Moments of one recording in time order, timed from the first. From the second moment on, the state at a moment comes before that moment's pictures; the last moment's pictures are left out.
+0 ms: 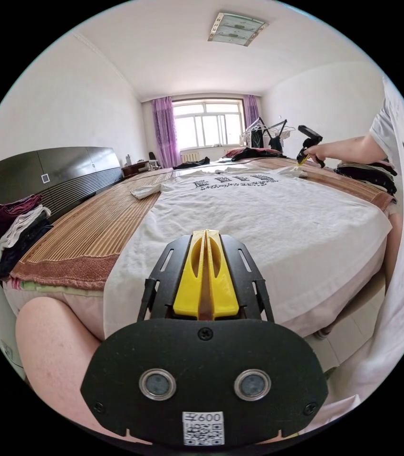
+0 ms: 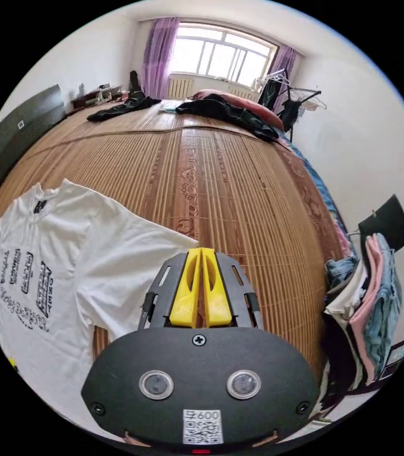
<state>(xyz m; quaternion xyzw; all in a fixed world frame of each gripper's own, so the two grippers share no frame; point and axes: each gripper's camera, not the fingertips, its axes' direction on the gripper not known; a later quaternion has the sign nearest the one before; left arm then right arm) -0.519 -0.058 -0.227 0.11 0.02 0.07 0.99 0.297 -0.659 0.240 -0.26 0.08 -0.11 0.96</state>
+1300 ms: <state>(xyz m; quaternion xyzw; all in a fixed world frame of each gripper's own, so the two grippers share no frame) -0.582 -0.065 -0.142 0.12 0.00 0.08 0.99 0.278 -0.582 0.170 -0.28 -0.13 0.03 0.95</state>
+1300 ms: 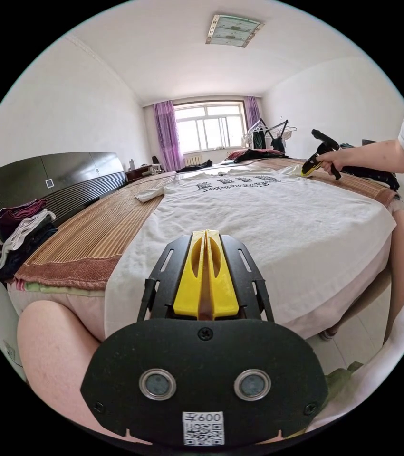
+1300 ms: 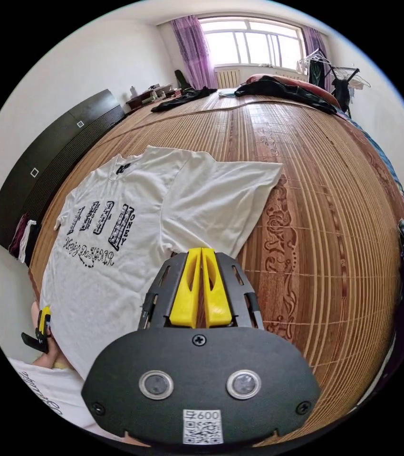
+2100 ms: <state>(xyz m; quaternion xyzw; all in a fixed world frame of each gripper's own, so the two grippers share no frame) -0.589 0.009 -0.054 0.14 -0.01 0.08 0.99 0.275 -0.583 0.146 -0.19 -0.23 0.05 0.95</state>
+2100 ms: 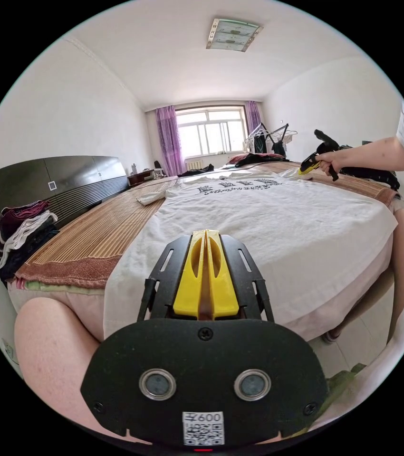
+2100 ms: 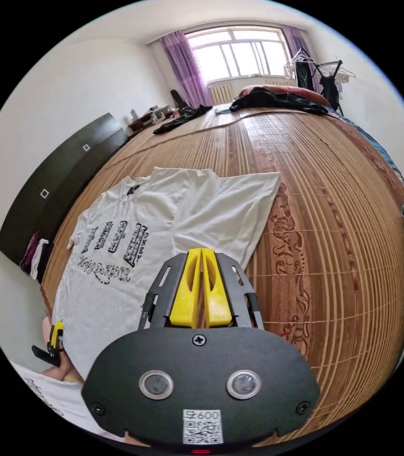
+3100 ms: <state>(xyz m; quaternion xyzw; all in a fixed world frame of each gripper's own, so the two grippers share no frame) -0.135 -0.032 0.129 -0.16 0.31 0.33 0.88 0.238 -0.566 0.208 -0.31 -0.11 -0.09 0.94</state>
